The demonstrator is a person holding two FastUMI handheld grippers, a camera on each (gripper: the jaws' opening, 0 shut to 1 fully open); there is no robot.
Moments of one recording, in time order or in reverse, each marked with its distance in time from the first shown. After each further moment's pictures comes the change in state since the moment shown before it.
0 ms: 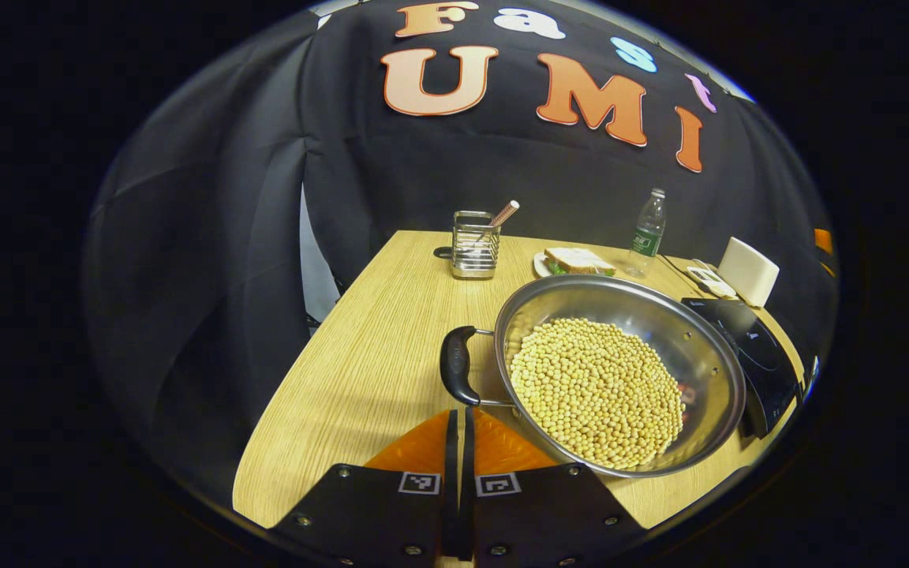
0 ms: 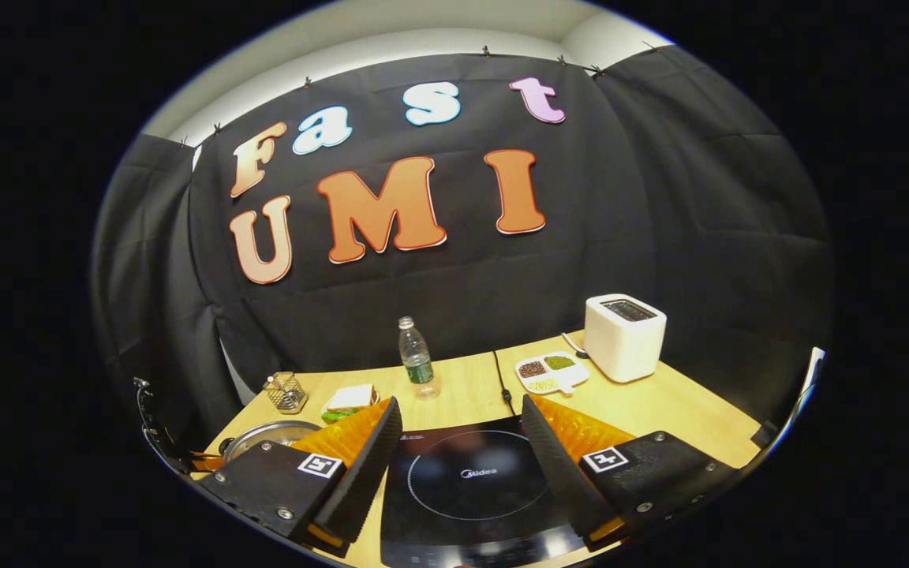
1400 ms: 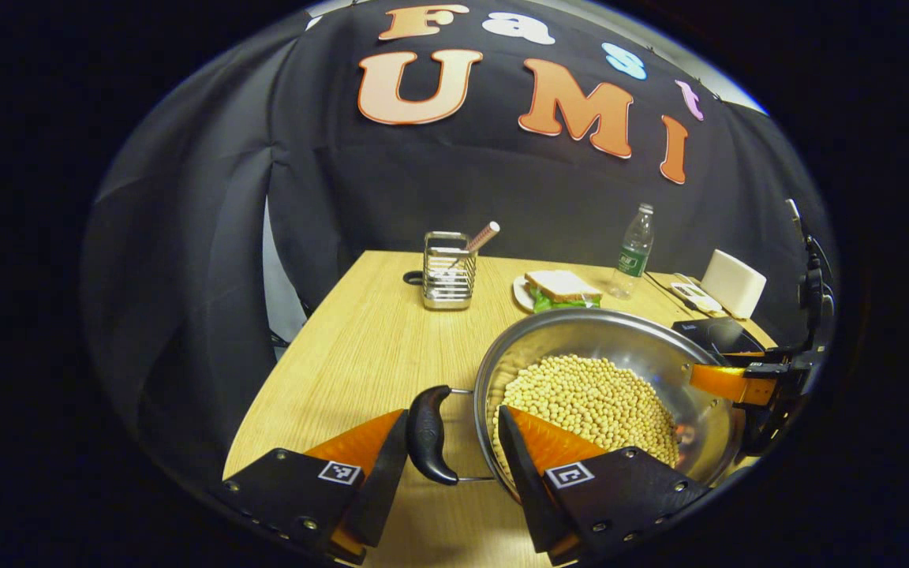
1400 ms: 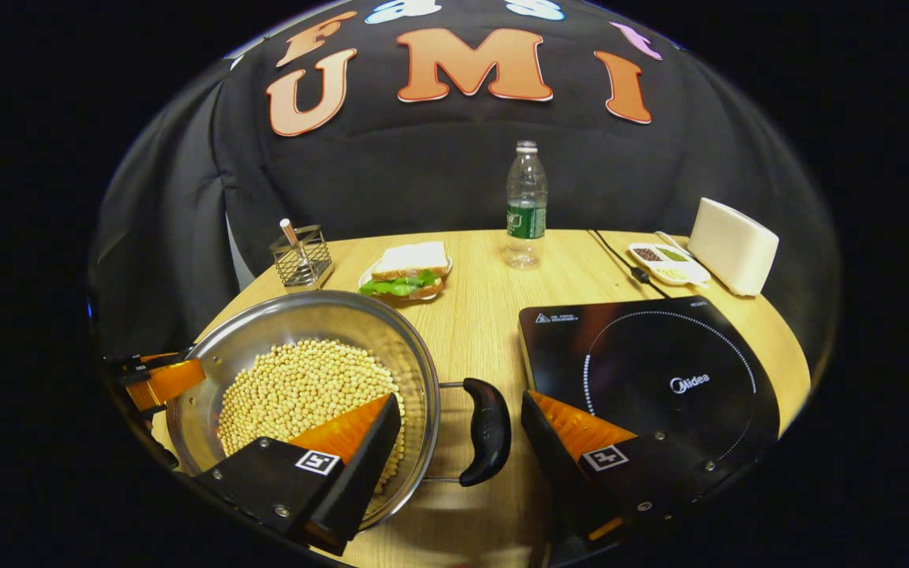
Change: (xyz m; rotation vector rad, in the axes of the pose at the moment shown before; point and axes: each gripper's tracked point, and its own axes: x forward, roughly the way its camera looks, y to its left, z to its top) left arm 0.066 -0.022 0.021 -0.006 -0.023 -0.108; right arm 0.084 0.154 -0.210 -0.124 0.405 0.074
